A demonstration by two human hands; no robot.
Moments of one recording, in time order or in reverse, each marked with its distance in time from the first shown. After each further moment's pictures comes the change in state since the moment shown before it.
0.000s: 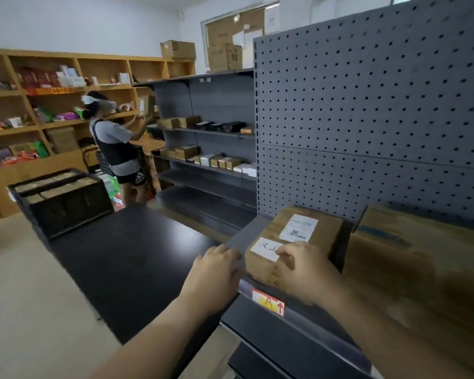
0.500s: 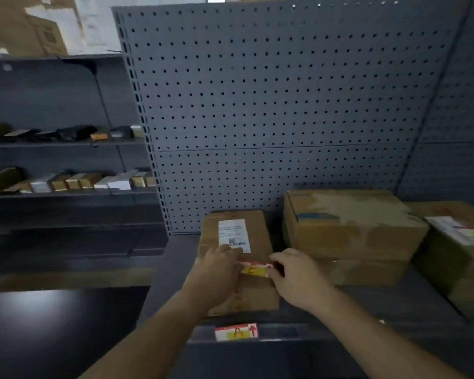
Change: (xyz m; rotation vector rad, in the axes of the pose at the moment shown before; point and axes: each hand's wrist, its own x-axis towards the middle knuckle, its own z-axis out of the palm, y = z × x) left_hand 0.145 0.008 0.075 -0.137 -0.292 0.599; right_hand 0.000 0.019 0.016 -0.256 0.202 0.557
